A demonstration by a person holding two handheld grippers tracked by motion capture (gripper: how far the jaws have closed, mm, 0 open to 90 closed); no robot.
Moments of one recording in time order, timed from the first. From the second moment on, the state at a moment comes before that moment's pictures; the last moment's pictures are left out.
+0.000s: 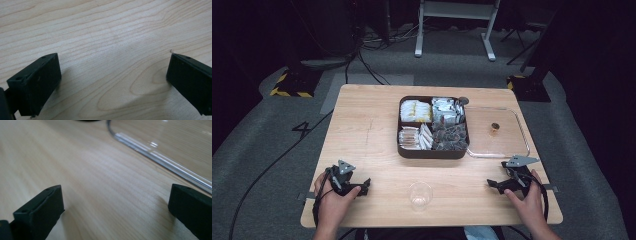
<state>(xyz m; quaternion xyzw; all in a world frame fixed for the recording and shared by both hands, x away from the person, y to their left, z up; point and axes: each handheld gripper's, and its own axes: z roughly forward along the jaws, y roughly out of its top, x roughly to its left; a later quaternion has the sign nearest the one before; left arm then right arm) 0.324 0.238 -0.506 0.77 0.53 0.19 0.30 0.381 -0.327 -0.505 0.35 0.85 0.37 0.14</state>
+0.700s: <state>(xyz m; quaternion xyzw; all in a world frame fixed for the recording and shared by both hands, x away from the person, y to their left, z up) 0.330 0.239 -0.503 0.77 0.52 0.20 0.32 0.373 -0.314 -0.505 0.38 0.84 0.35 0.16</state>
